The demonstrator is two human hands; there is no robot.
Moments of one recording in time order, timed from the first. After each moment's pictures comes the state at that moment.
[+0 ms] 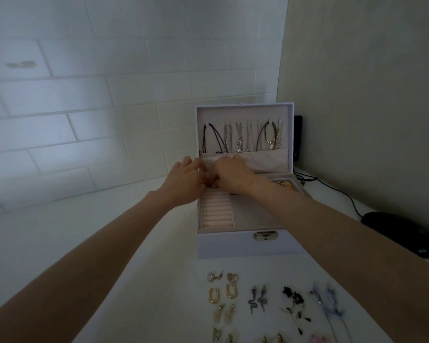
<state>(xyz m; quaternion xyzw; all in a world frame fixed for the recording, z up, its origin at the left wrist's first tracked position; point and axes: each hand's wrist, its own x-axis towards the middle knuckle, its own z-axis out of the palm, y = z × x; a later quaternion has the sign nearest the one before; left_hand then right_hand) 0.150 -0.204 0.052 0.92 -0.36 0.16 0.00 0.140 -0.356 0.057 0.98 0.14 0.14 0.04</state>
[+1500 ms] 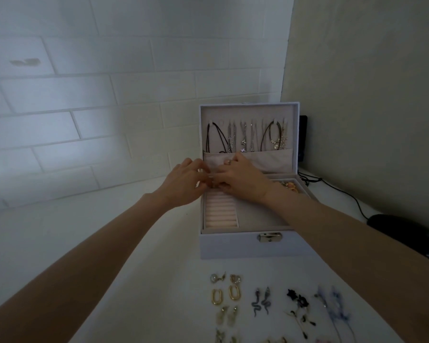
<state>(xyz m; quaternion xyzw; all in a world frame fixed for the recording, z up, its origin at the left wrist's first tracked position) 0.161 -0.194 0.042 0.89 -0.41 0.18 0.11 0.132 -0.374 0.044 0.89 0.31 0.31 0.14</state>
